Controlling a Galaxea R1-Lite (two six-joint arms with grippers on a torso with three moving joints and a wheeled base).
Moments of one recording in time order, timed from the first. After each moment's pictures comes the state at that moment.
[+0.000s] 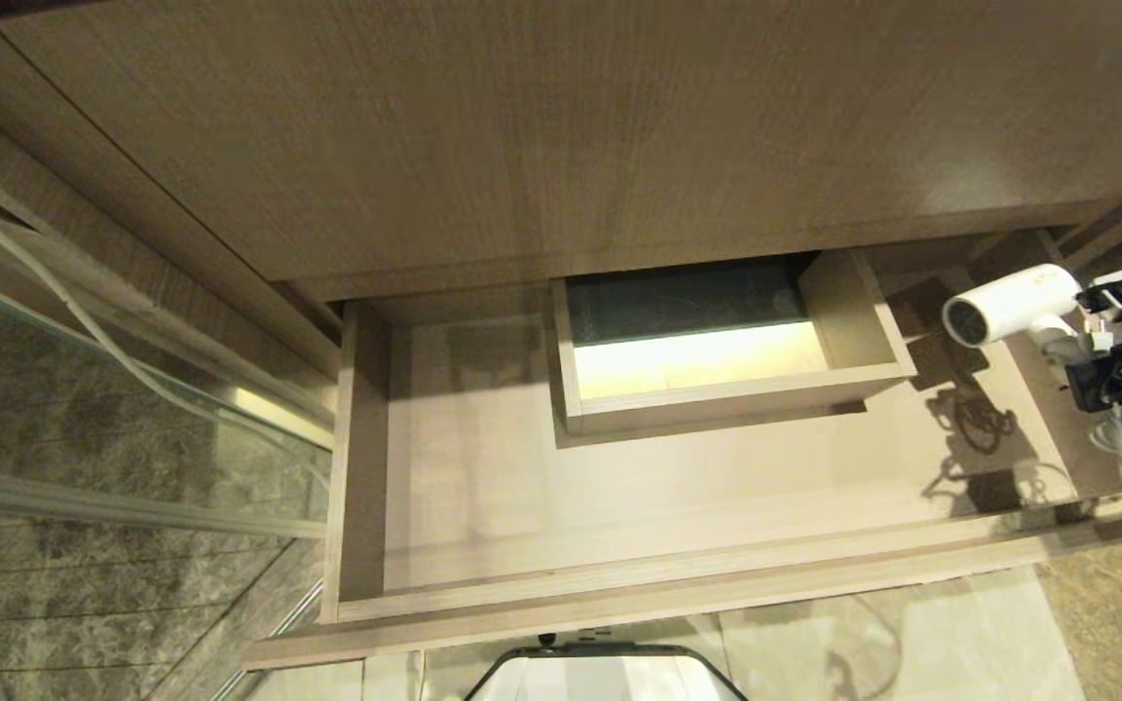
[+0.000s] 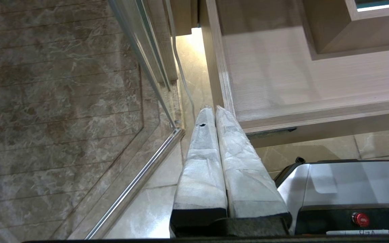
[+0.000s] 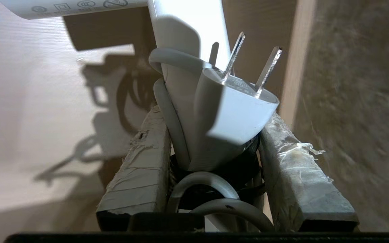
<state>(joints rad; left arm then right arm) 0.00 0.00 0.00 0.00 0.00 0.00 -0.47 1.99 -1.12 -0.51 0.08 -0.53</state>
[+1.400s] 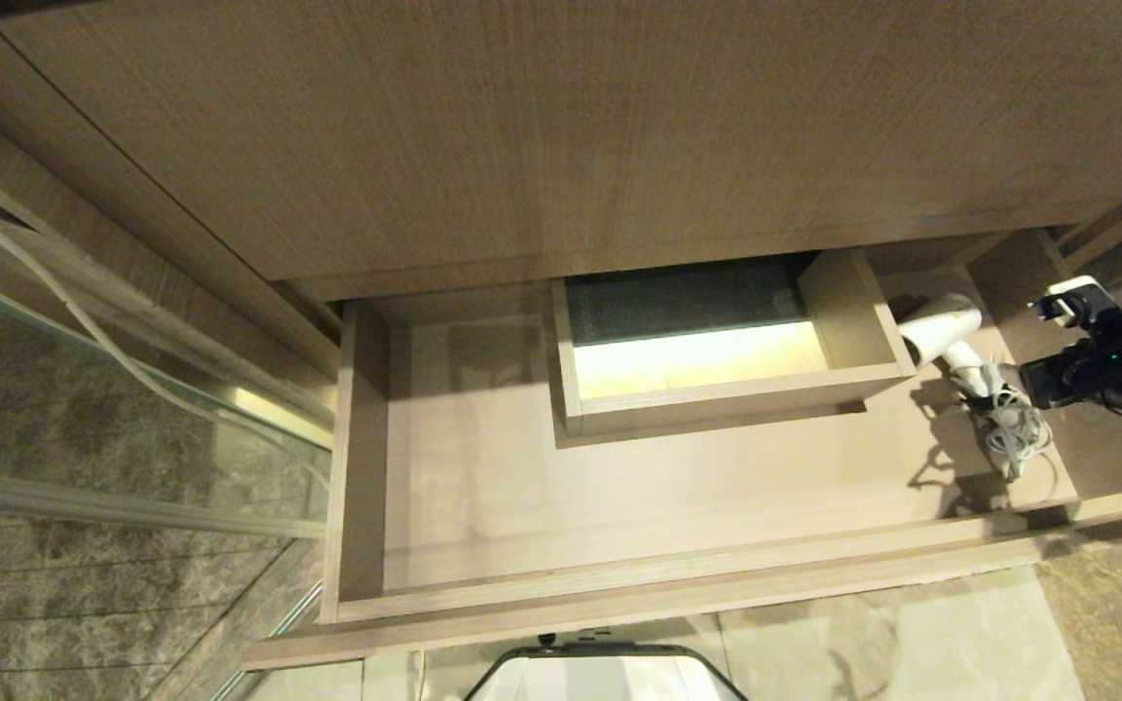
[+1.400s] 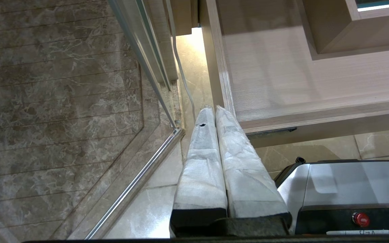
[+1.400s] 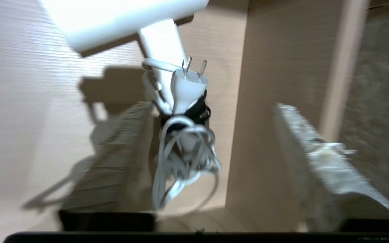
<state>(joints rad) 0.00 0.00 0.00 0.00 0.00 0.00 -0.42 2.07 -1.13 -0.64 0.09 -0.52</state>
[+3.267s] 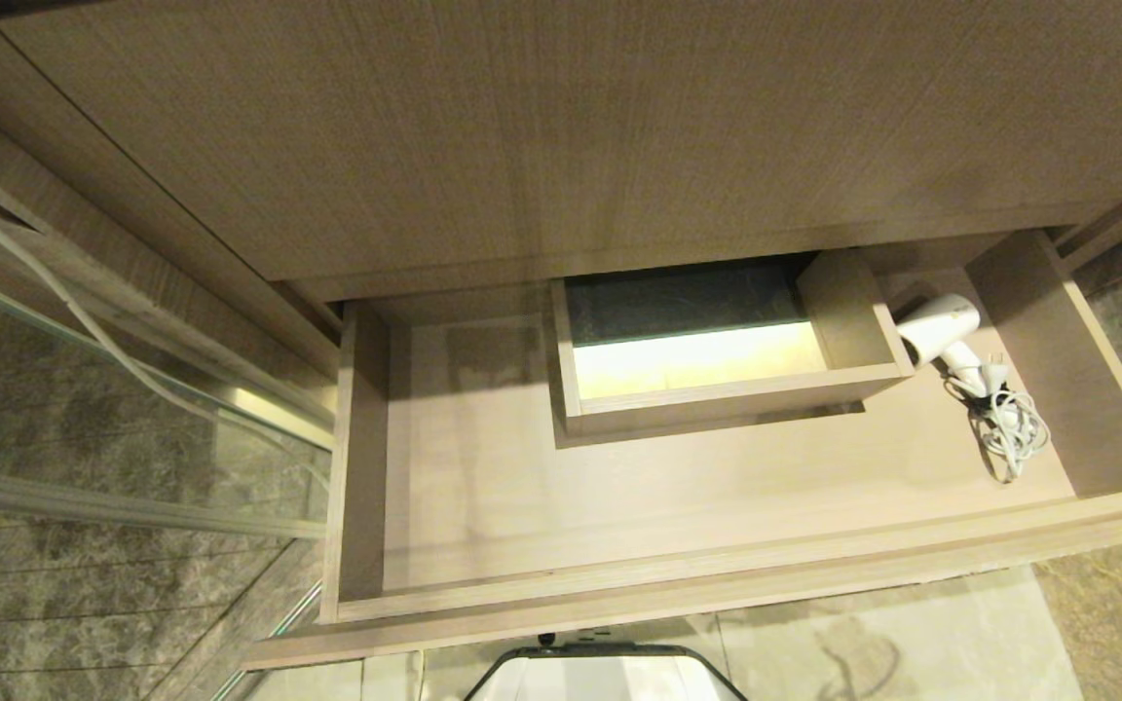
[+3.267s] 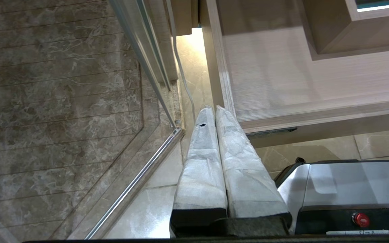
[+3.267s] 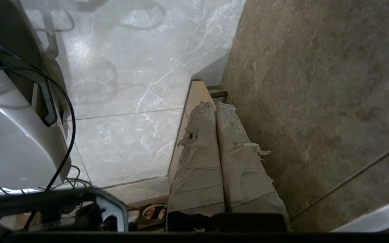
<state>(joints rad) 0.00 0.00 0.00 0.00 0.00 0.00 -0.44 1.19 -0.44 0.15 -0.13 -0.64</state>
